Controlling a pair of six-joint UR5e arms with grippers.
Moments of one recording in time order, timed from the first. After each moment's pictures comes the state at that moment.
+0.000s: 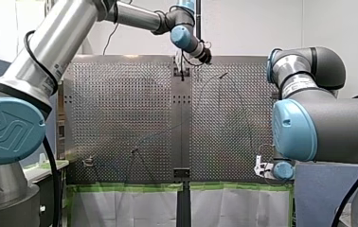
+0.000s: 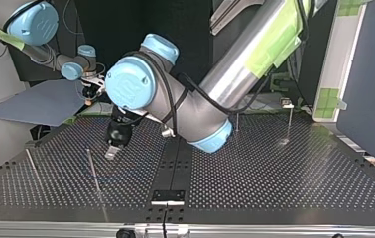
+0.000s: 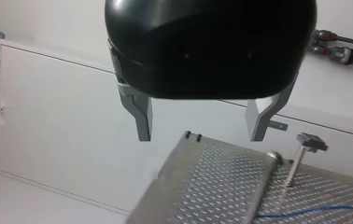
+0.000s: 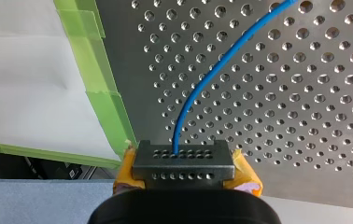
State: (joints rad) left arm -0.70 -2.06 -0.94 -3.35 -1.69 -1.85; right arm 1.61 -0.48 1.51 -0.72 1.50 1.62
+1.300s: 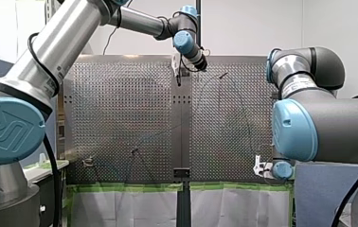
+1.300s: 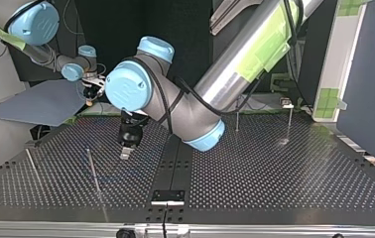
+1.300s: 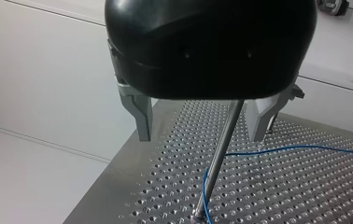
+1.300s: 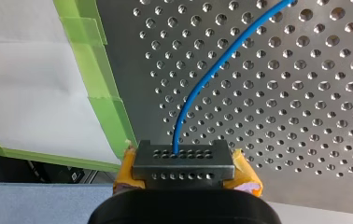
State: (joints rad) left arm -0.70 -2.09 -0.94 -3.36 -1.84 -1.84; right arm 1.62 -0.48 1.50 -0.71 1.49 1.62
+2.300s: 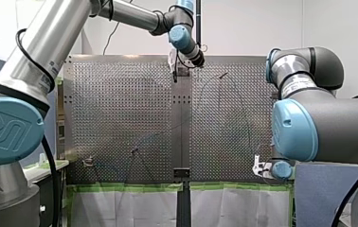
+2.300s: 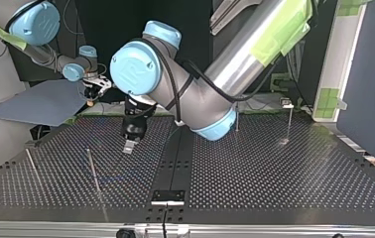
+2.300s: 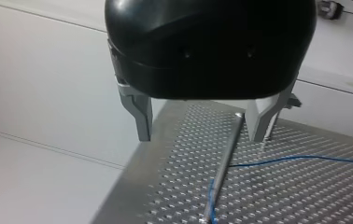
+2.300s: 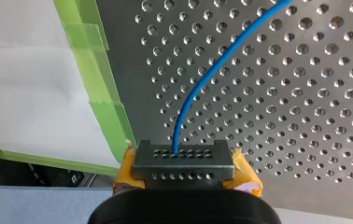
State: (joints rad) left arm -0.71 -1.99 -1.06 -3.32 -1.85 -1.83; right arm 1.62 -0.48 1.50 -0.70 1.49 1.62
